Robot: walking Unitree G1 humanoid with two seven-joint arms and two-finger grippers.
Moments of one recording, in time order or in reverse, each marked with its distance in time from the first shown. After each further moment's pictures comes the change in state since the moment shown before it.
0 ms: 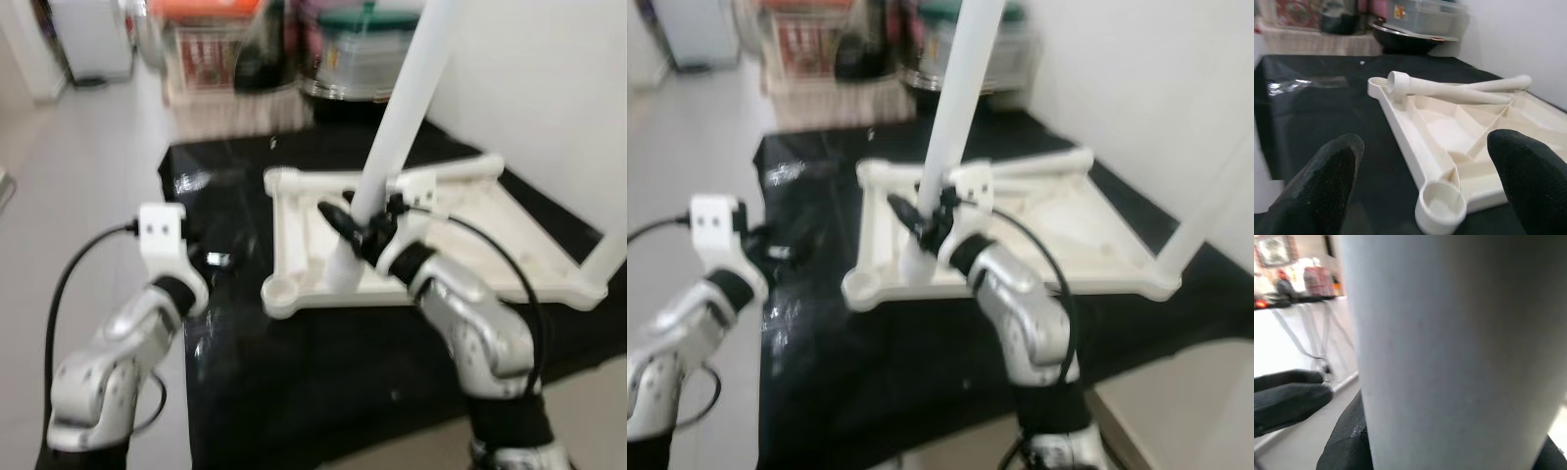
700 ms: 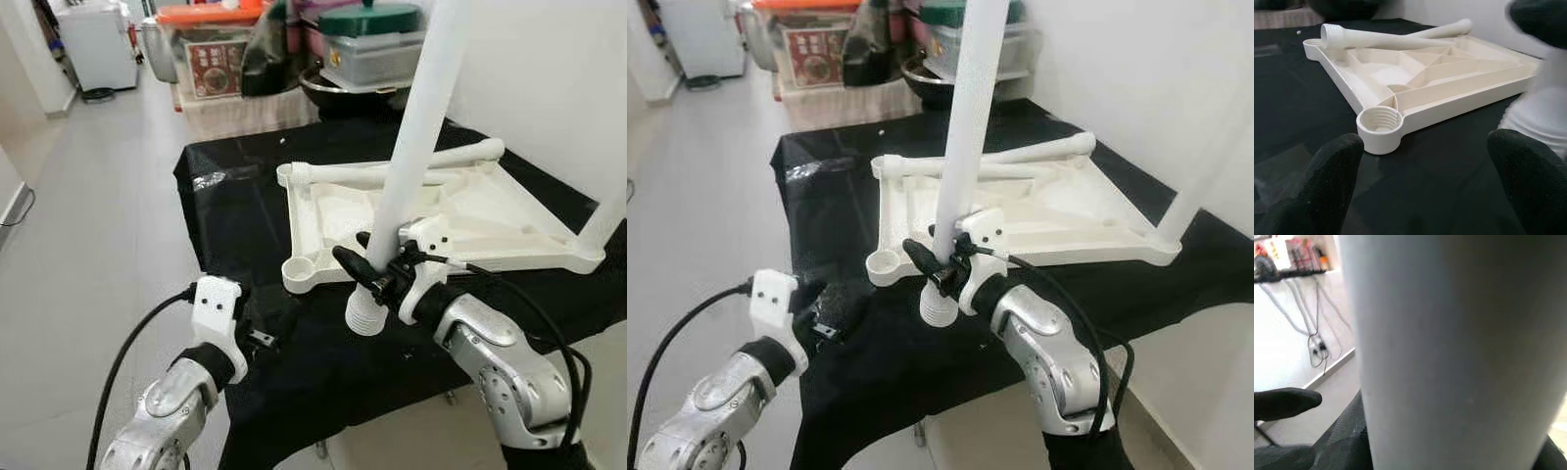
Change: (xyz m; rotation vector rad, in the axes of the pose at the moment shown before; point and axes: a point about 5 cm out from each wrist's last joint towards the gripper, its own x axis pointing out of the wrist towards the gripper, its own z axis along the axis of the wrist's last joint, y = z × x) left arm -0.030 -0.035 -0.058 0.122 0.041 -0.167; right arm -0.035 -0.006 -0.021 -0.039 0.084 0.014
